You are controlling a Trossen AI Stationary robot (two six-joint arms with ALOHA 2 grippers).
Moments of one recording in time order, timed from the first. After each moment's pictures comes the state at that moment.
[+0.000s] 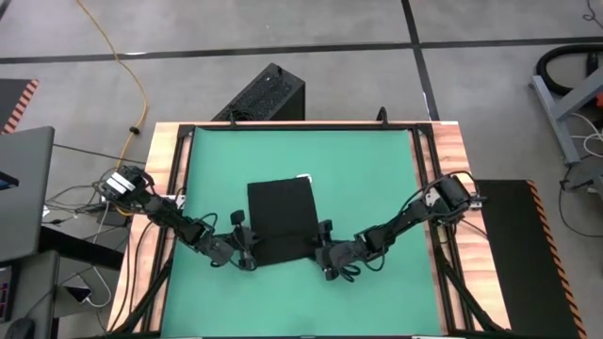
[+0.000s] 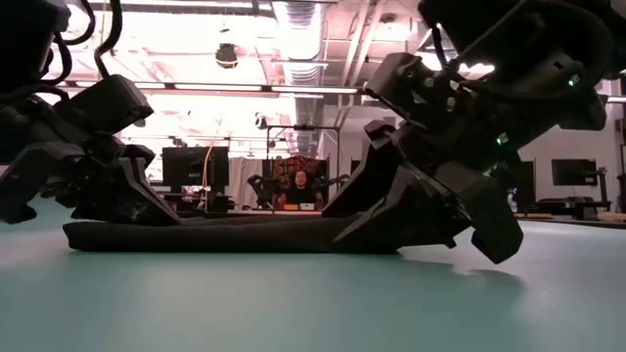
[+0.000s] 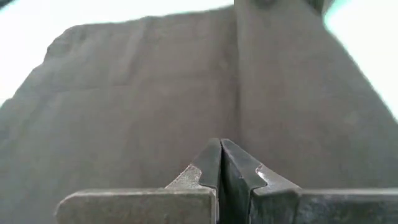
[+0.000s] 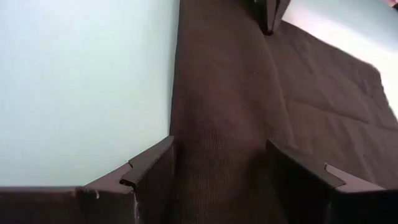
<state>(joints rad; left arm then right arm) -0.55 1.64 0.30 0.71 -0.71 -0.31 0.41 1.94 0.82 0.45 0.47 -0.20</state>
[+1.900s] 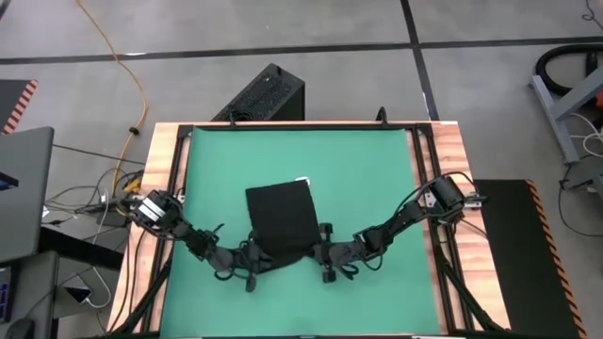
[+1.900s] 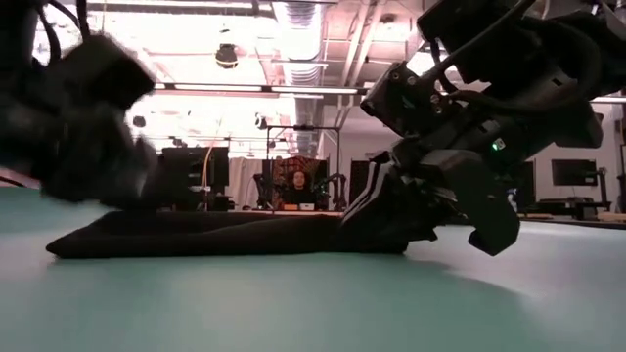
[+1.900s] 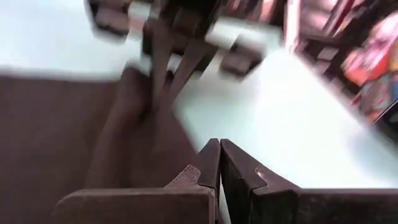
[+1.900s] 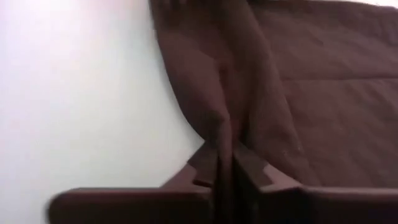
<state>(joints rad) -0.60 1.98 0.40 1.38 -0.54 -0.31 0.37 2.08 0.82 0.53 0.43 0.06</state>
